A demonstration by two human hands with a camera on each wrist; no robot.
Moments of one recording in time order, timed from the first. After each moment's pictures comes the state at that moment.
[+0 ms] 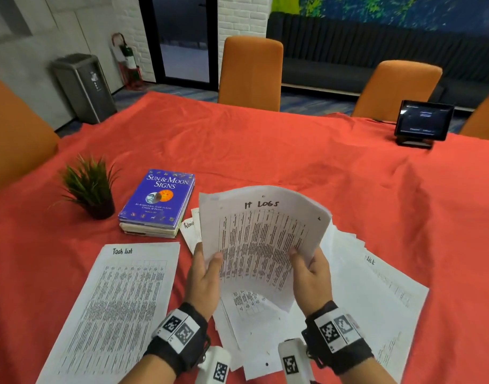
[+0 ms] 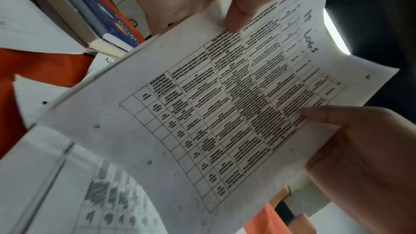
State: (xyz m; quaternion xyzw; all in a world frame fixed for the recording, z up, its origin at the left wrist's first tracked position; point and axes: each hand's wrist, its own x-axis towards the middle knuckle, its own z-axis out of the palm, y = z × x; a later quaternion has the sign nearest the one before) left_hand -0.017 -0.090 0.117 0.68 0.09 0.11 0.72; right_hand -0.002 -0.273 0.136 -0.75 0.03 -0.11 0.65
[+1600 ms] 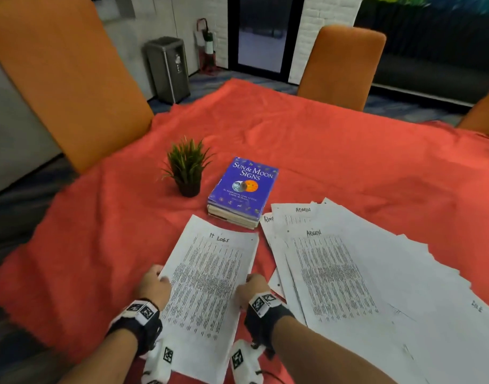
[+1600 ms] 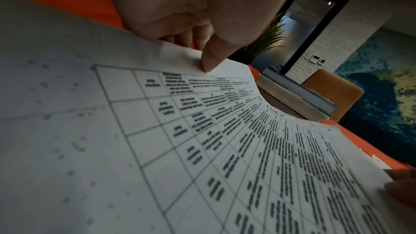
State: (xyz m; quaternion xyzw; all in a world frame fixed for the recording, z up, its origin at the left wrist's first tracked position) left_hand -0.077 0.192 0.003 0.82 0.43 -0.01 0.37; right_hand -0.005 -0.017 0.040 -0.83 0.12 0.36 0.42
